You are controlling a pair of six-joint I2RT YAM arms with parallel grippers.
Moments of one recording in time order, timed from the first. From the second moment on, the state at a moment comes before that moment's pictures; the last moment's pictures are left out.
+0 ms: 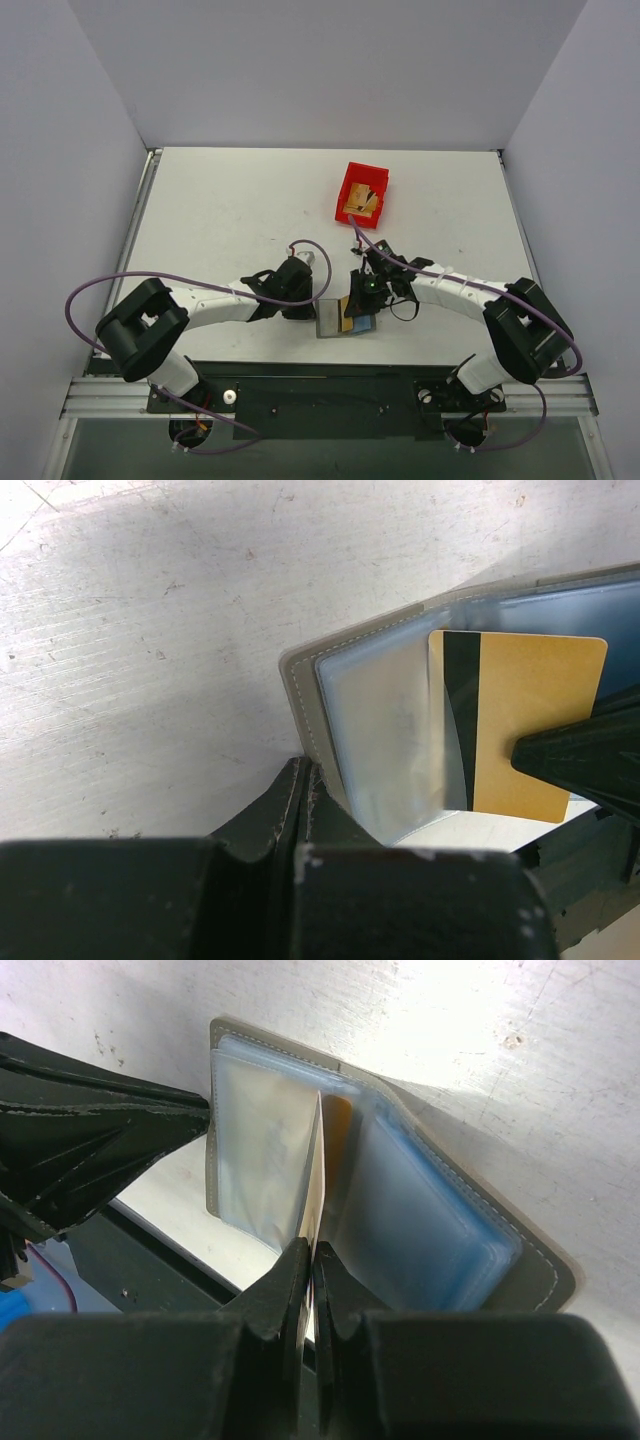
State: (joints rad) left arm -0.87 1.54 0.70 -0.11 0.01 -0.77; right arm 0.67 1.48 0.71 -0.30 -0.34 0.57
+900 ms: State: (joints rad) left arm -0.87 1.55 0.70 -0.08 0.01 -0.77; right arm 0.64 1.43 0.65 -0.31 -0.35 0.63
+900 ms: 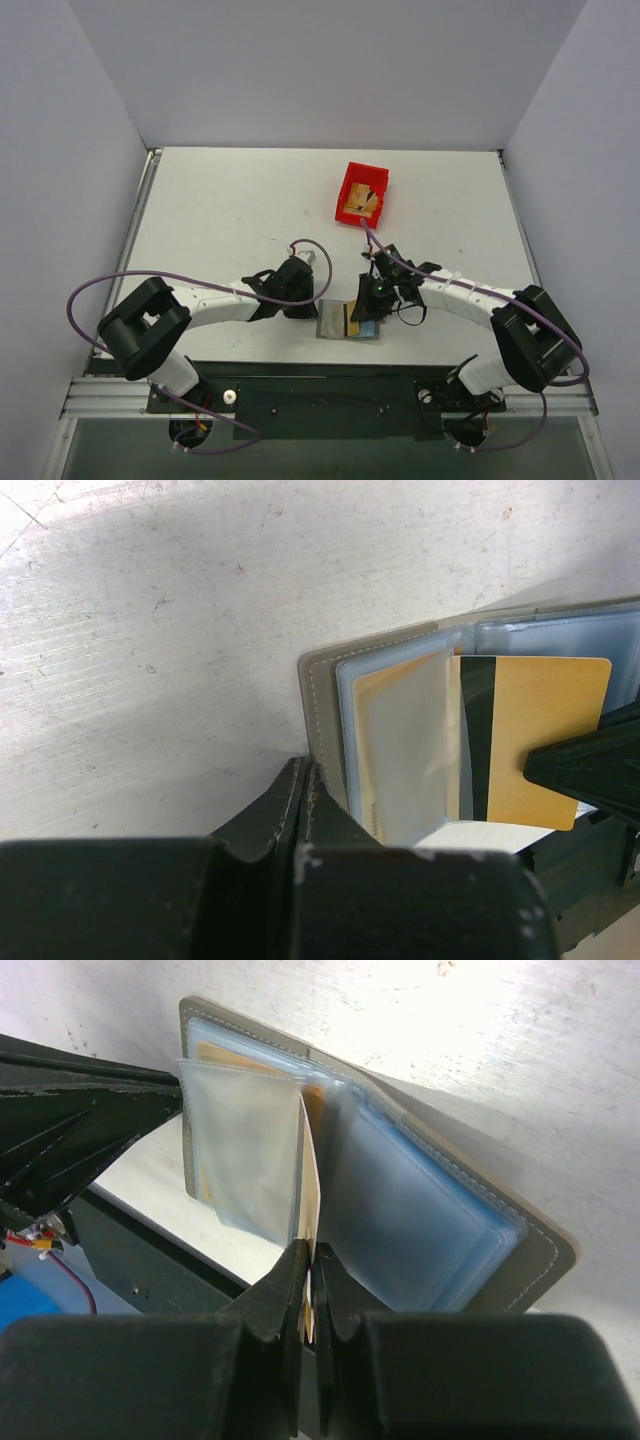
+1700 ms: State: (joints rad) left arm -0.87 1.56 0.72 -0.08 0.01 -0.76; right arm 0.63 1.42 0.61 -0.24 -0.39 0.74
